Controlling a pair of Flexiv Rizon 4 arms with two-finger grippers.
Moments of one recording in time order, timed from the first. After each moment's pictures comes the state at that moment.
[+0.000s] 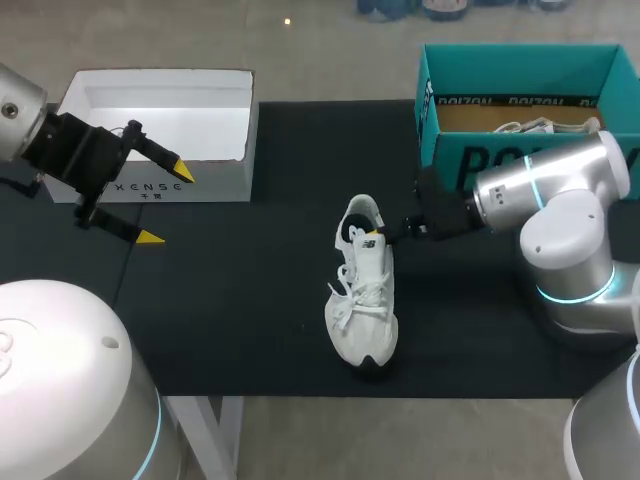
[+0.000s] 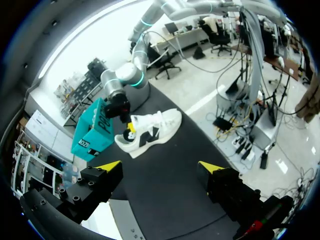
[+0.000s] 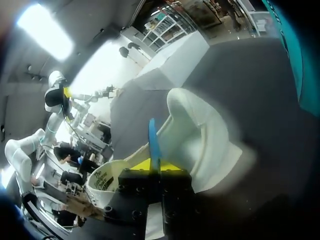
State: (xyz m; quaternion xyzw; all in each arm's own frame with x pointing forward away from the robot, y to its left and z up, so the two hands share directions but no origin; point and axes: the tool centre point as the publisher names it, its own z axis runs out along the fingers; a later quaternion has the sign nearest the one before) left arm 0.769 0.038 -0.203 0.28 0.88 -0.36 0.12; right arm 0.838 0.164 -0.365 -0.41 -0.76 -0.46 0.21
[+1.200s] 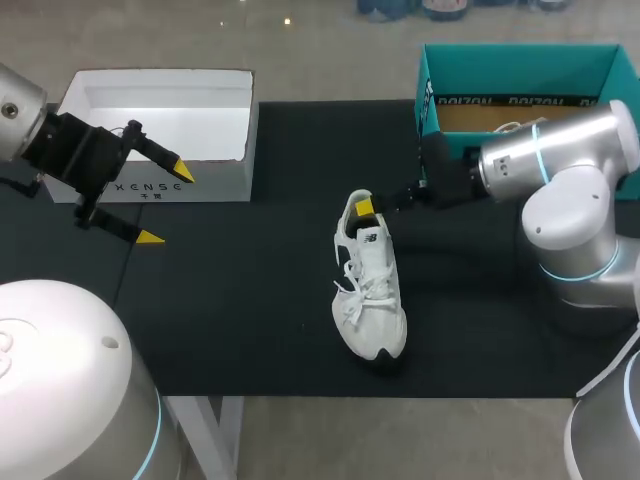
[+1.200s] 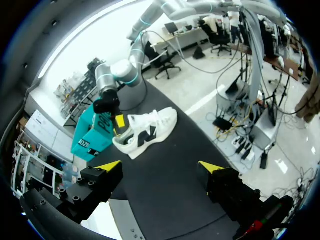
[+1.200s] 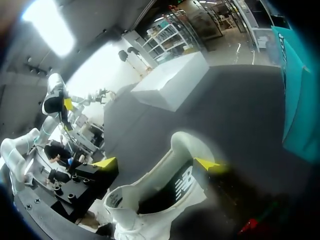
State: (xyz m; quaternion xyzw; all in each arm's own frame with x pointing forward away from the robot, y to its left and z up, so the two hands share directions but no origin) left arm 0.769 0.038 -0.203 0.28 0.88 -0.36 0.12; right arm 0.877 0.157 -0.324 -0.40 -0.77 -0.48 0.15
